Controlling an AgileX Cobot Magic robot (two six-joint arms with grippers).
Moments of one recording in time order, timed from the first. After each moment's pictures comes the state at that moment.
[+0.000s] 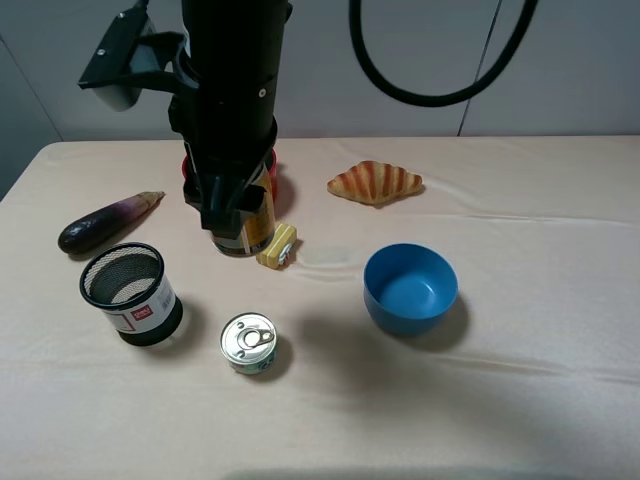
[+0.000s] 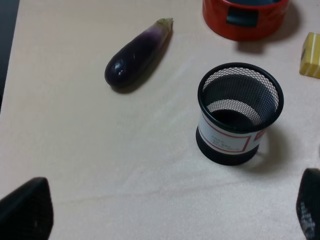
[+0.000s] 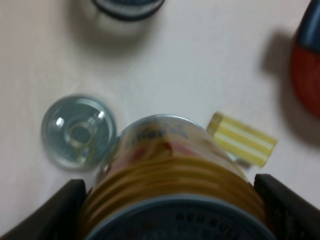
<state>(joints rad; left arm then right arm) -0.06 0.00 -0.50 0.03 1.05 0.04 1.01 2.04 -1.89 0.02 1.22 -0.58</state>
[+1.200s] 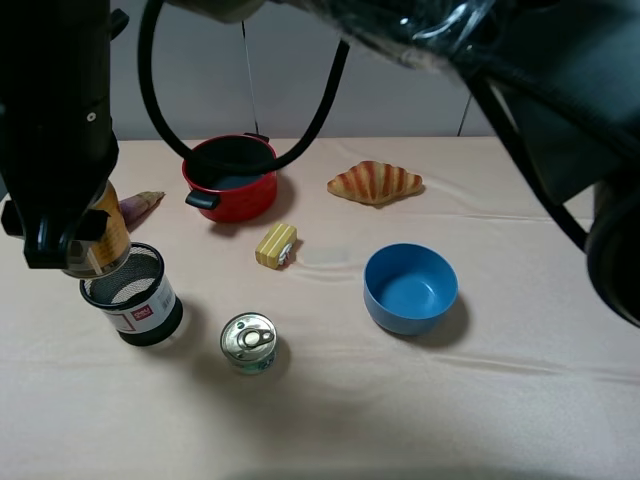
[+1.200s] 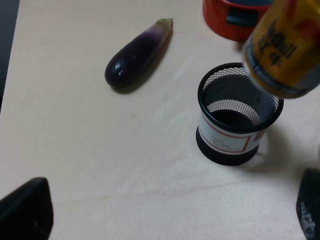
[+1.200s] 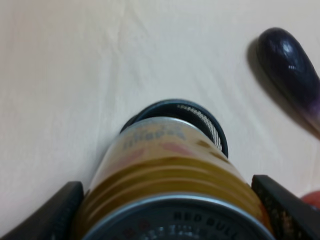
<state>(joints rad) -0.06 0.00 -0.50 0.03 1.05 0.04 1.18 2.25 -2.25 0.09 1.18 -0.67</state>
